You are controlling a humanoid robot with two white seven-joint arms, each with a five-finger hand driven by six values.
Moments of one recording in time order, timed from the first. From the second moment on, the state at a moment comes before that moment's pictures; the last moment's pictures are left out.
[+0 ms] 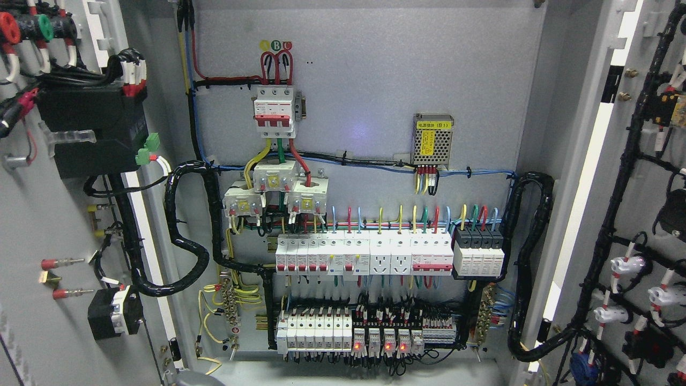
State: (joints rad) left arm 0.00 -0.10 0.04 0.05 -0.08 -0.01 -0.05; right arm -0.56 0.07 0.65 -1.64 -0.66 0.44 0.63
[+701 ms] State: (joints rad) left arm 0.00 -0.10 0.04 0.05 -0.08 -0.01 -0.05; right arm -0.03 -0.12 0.34 -1.84 -0.67 -0.07 0.62
